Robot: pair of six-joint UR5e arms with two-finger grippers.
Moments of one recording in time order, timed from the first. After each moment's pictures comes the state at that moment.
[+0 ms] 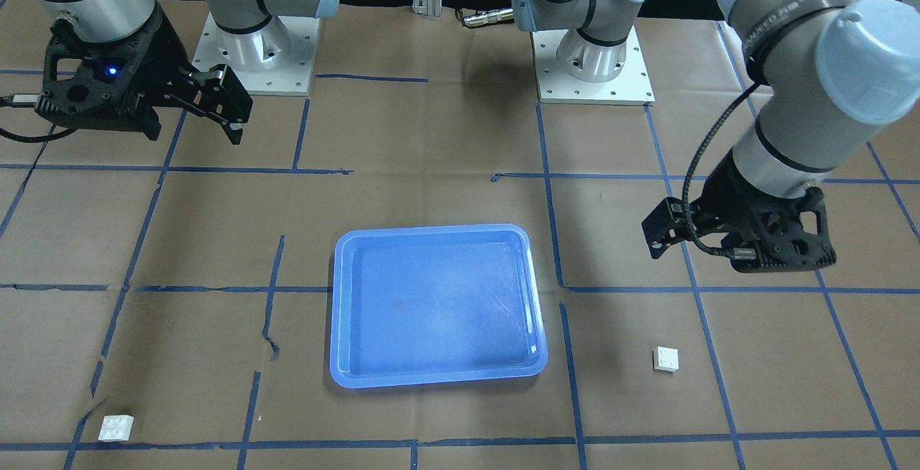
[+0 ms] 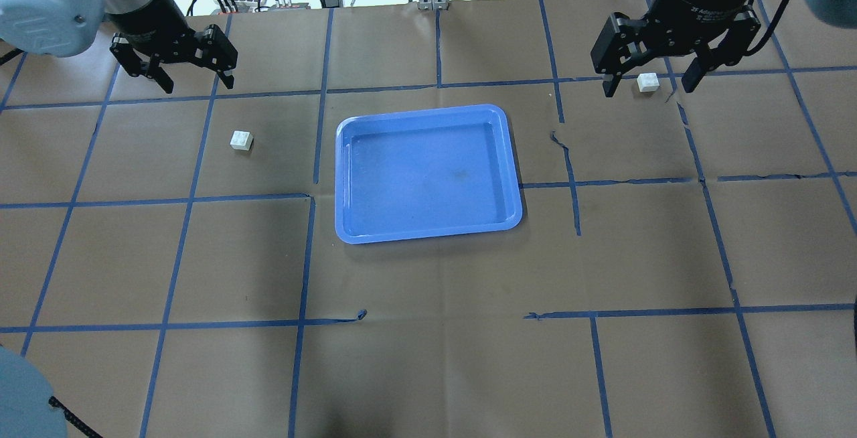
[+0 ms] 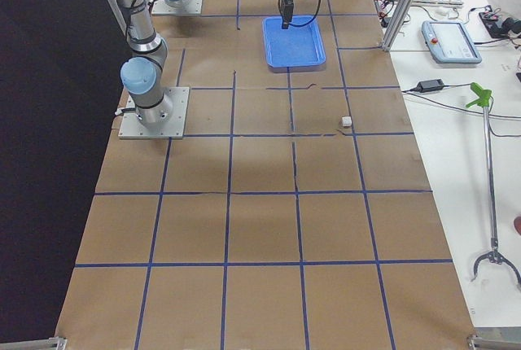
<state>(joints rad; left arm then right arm) -1.39 -1.89 -1.45 -1.37 1.58 0.16 1.54 -1.52 1.47 -1.49 -1.56 -0.14</state>
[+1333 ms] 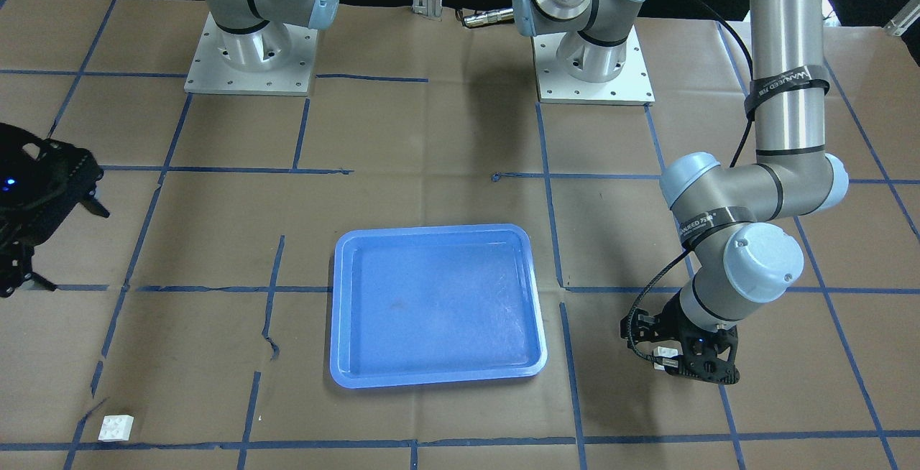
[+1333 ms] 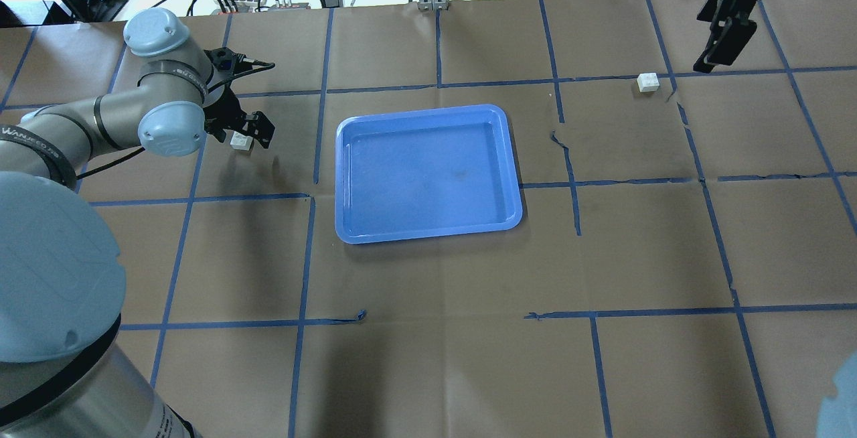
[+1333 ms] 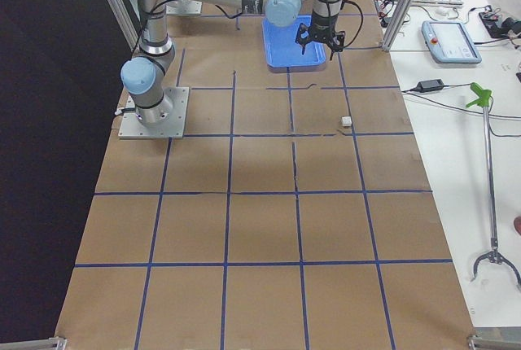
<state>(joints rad) -1.37 -2.14 -1.68 -0.84 1.58 0.40 1.34 -1.28 1.34 -1.67 -1.55 -1.58</state>
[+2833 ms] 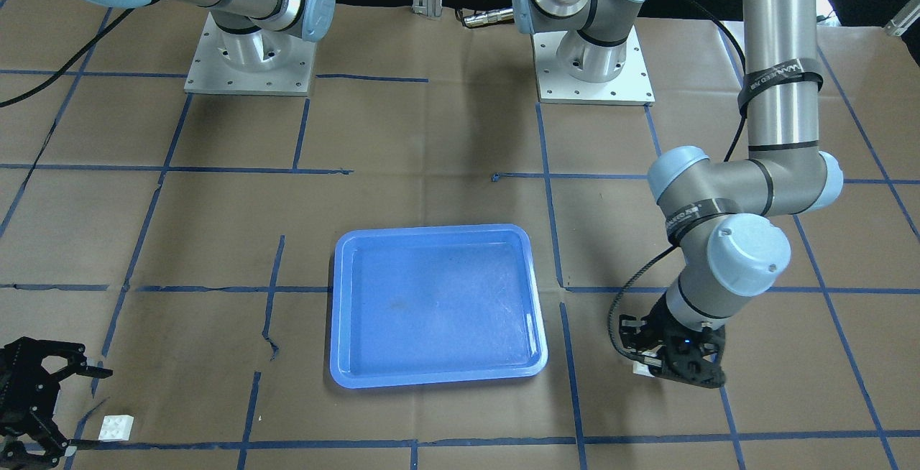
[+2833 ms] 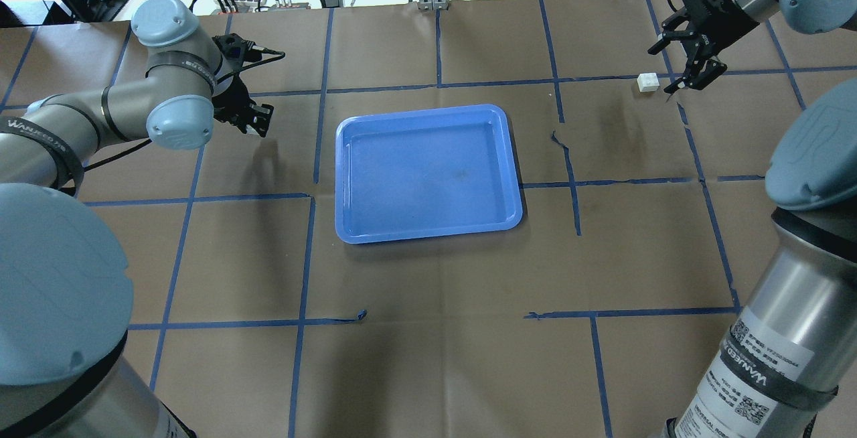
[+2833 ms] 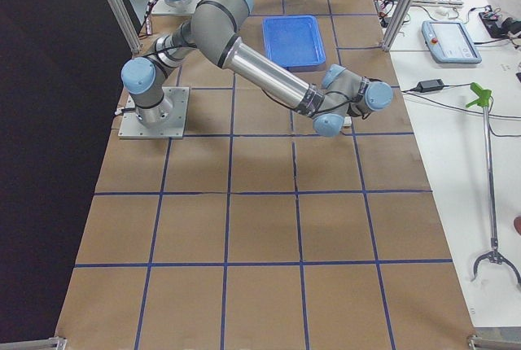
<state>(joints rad) -1.45 -2.10 -1.66 -0.83 1.58 0.40 1.16 -0.76 1.13 -1.72 -1.10 -2.18</state>
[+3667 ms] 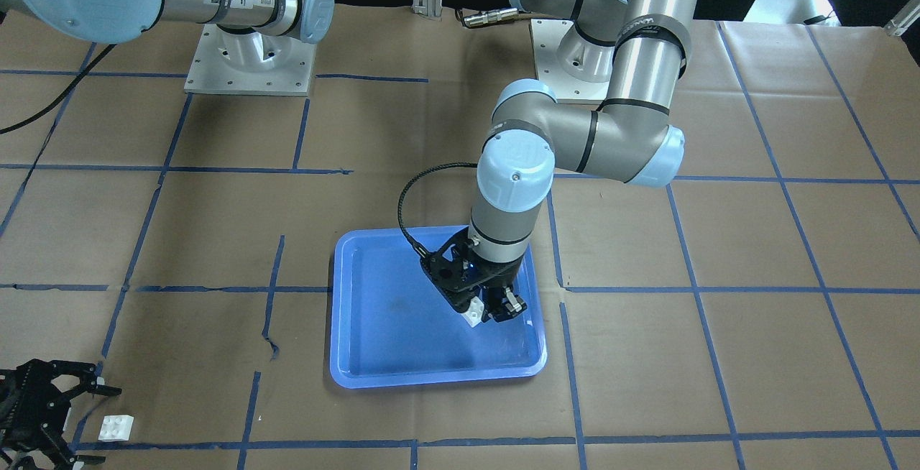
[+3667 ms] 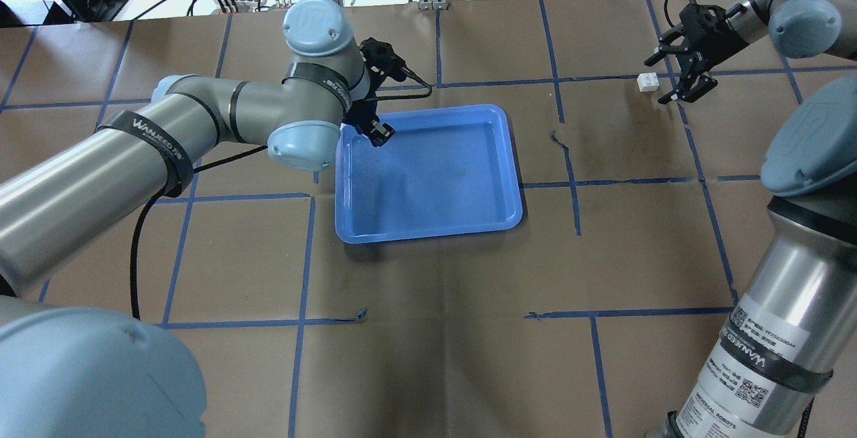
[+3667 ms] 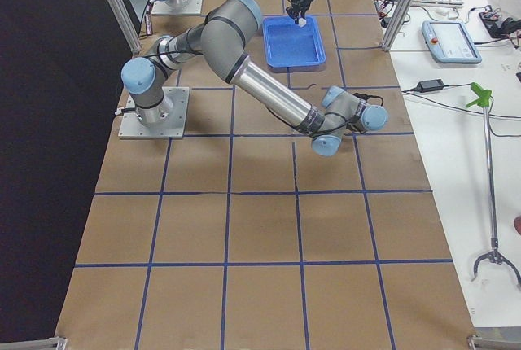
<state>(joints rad) -1.83 -2.05 -1.69 -0.84 1.57 0.86 1.14 -0.68 1.13 -1.78 -1.04 -2.18</state>
